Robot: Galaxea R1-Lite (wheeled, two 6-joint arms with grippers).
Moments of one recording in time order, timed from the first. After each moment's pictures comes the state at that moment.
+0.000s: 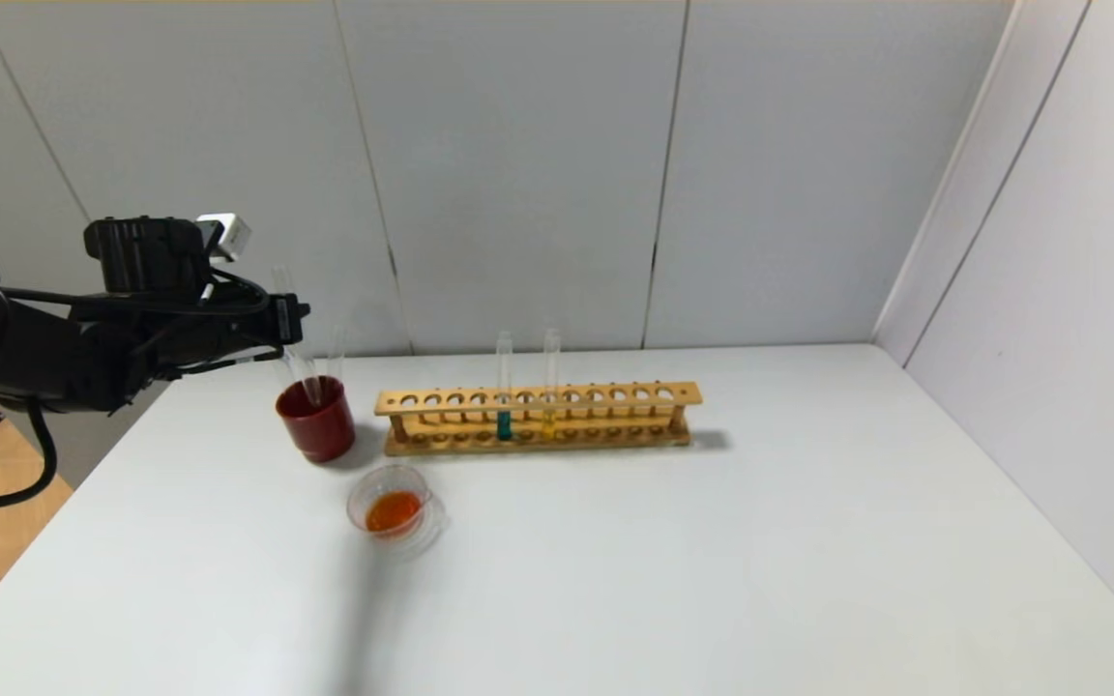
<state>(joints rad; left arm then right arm) 0.04 1.99 -1.17 -0.53 -0.18 -0.04 0.00 0.00 0.00 -0.01 -0.01 0.01</state>
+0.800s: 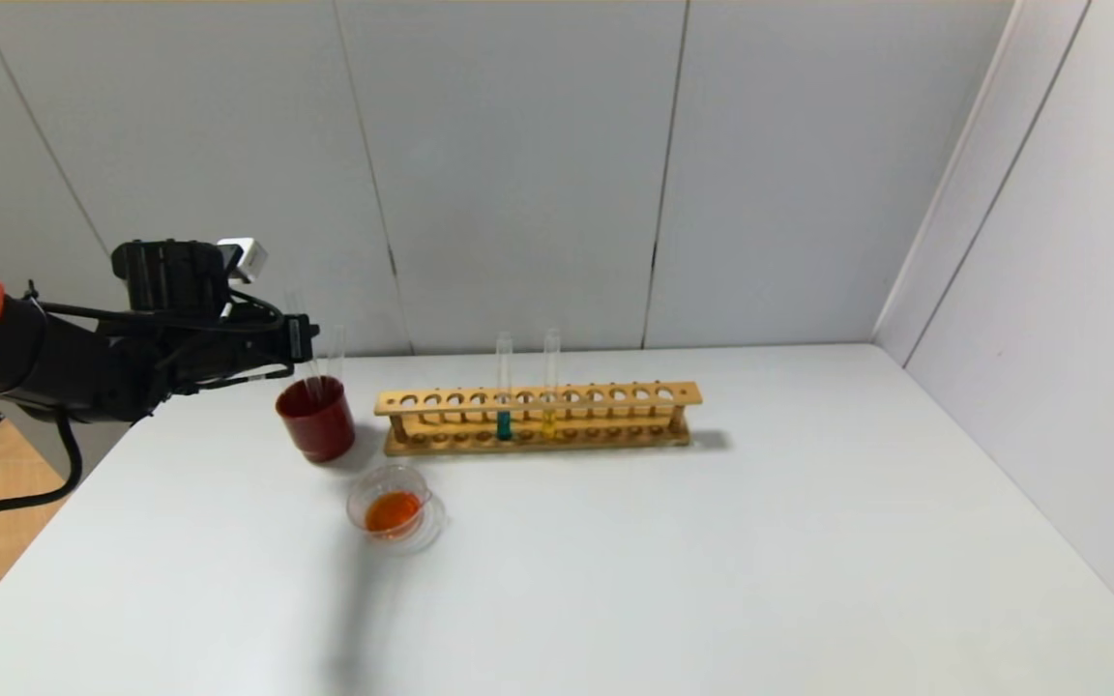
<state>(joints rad) 0.04 2.04 -1.17 -0.53 -0.18 -0.04 0.00 0.00 0.00 -0.01 -0.01 0.01</state>
